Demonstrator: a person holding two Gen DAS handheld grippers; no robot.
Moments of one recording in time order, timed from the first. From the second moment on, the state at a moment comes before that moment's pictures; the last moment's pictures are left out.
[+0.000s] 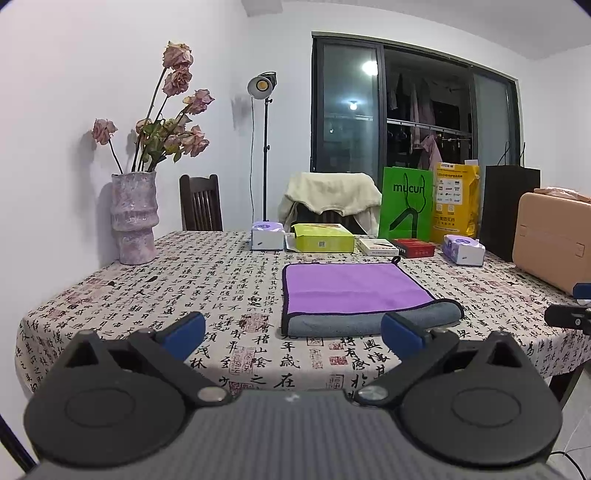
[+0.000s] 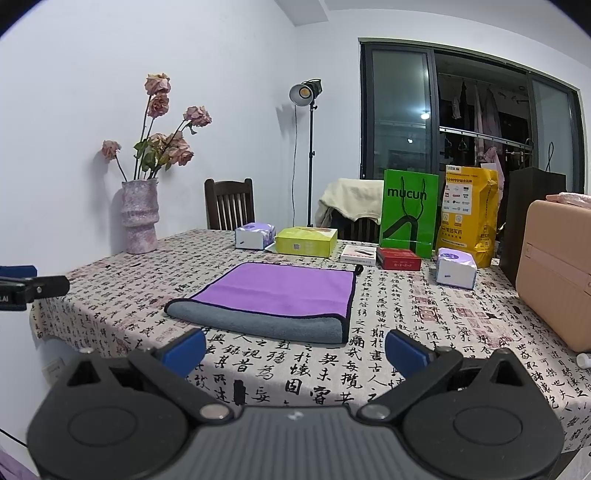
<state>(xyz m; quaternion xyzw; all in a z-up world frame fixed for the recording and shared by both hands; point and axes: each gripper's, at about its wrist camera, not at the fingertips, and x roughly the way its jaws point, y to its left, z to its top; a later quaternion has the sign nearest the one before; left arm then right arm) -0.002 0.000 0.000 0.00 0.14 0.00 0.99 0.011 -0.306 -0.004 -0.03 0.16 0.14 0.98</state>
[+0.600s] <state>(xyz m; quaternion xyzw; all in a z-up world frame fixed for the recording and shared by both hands) -0.003 -0.001 -0.001 0.00 0.13 0.00 0.99 0.010 -0.305 -0.005 -0.02 0.16 0.14 0.98</state>
